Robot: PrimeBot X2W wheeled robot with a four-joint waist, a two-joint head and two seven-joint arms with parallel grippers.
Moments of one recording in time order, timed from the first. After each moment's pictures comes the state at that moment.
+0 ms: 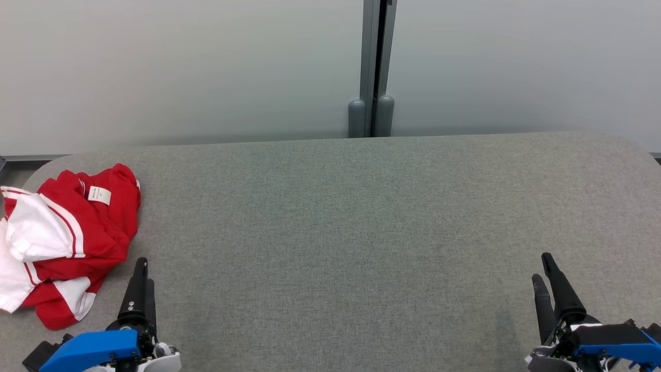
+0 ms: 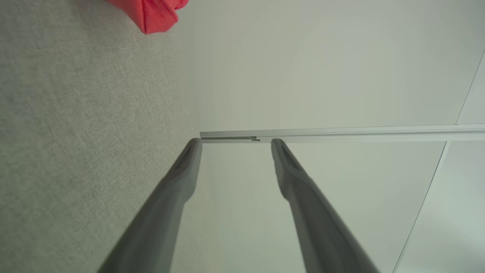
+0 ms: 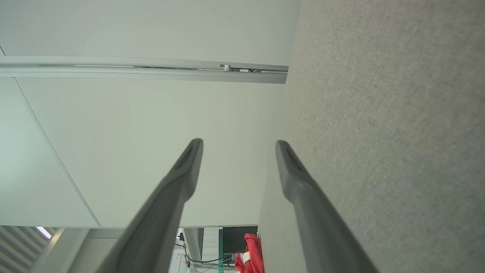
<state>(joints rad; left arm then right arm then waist) -0.05 0.04 0.11 0.28 -1.54 -0.13 0.07 -0.06 -0.04 -0.09 0.28 1.55 0.13 0.07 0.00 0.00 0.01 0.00</state>
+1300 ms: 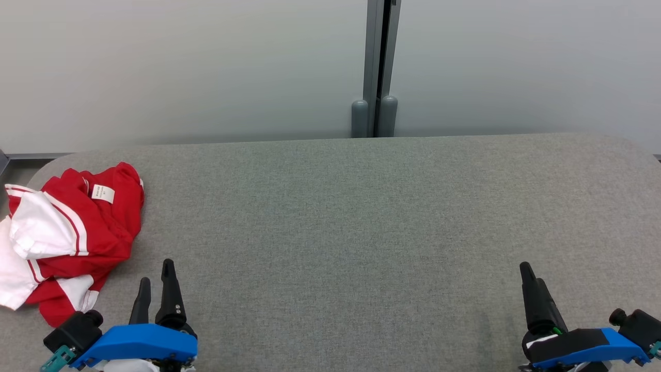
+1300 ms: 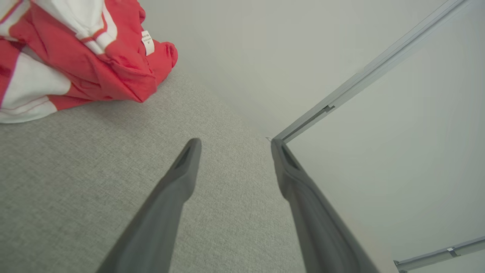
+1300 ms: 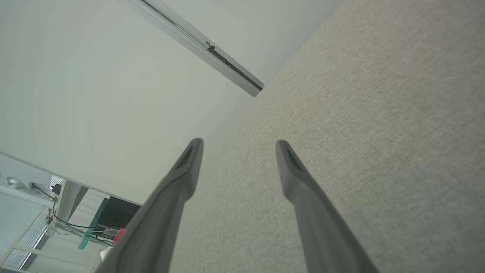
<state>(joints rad) -0.04 0.04 0.02 0.28 -0.80 -0.04 -0.08 -0.04 -0.04 -0.03 0.29 0.95 0.13 -0.08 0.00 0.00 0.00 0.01</state>
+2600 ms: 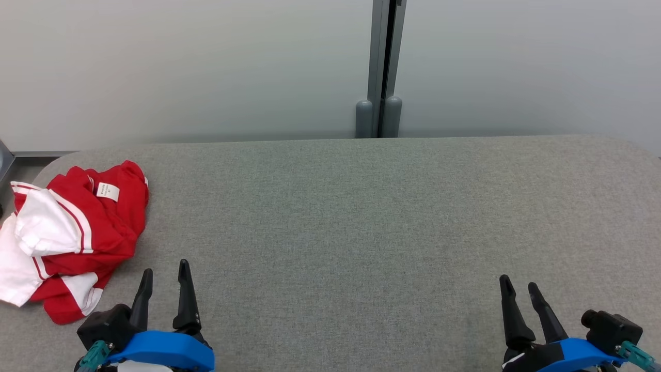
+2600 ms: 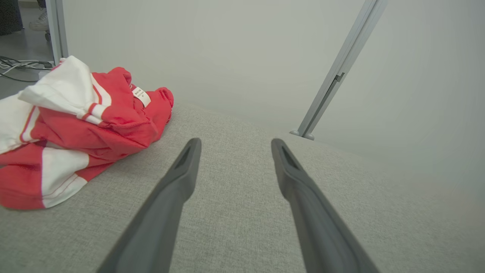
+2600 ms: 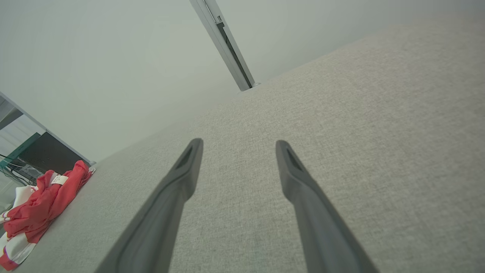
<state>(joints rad) -0.04 0.05 0.00 0.32 -0.36 -0.08 -0.19 -0.03 -0.04 0.01 0.34 0.53 0.13 -0.19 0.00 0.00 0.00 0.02</state>
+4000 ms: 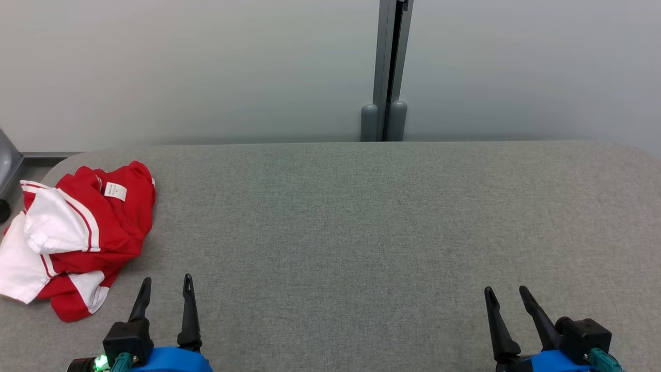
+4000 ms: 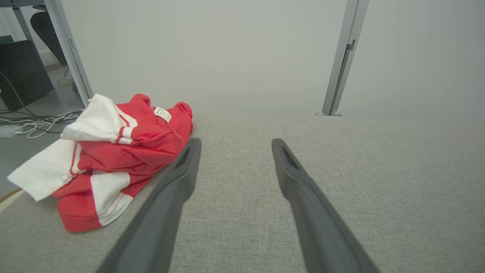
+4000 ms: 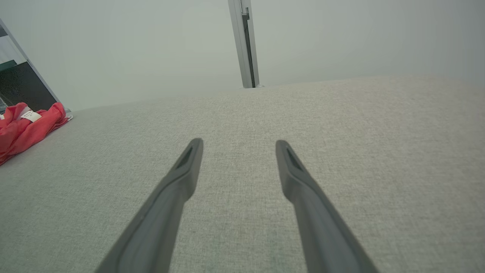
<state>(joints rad) -0.02 0.05 0.02 0.37 -0.07 -0.05 -0.26 -0.02 -0.05 0.03 0.37 0.21 0.13 -0.26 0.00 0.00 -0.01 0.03</state>
